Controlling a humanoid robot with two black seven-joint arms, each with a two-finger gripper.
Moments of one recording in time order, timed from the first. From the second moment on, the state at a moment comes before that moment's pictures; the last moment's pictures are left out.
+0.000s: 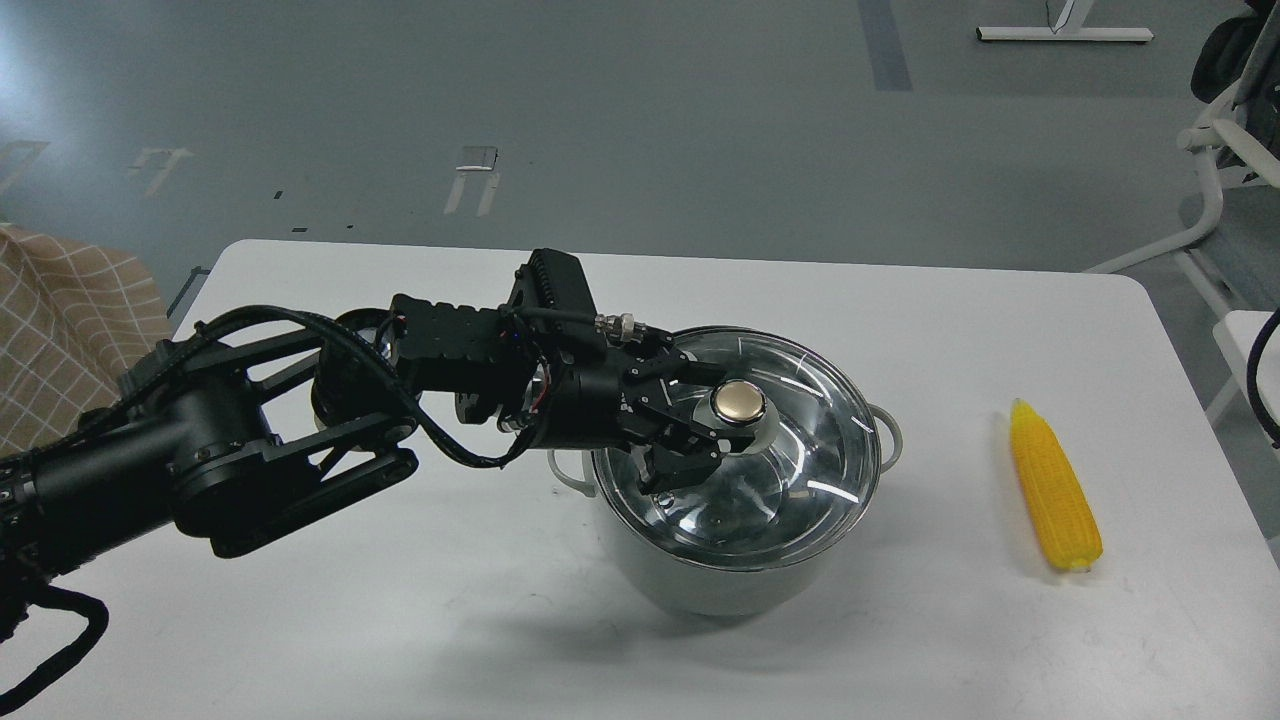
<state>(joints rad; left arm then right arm) -0.80 0.44 -0.54 -1.59 2.18 -0.43 -0.33 0.67 -0.47 1.65 0.84 -0.50 0.49 -0.04</state>
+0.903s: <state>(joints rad) -0.78 0.39 -0.55 -1.52 2.16 -0.41 -0.32 0.66 -0.47 1.65 0.85 -0.50 0.49 -0.04</state>
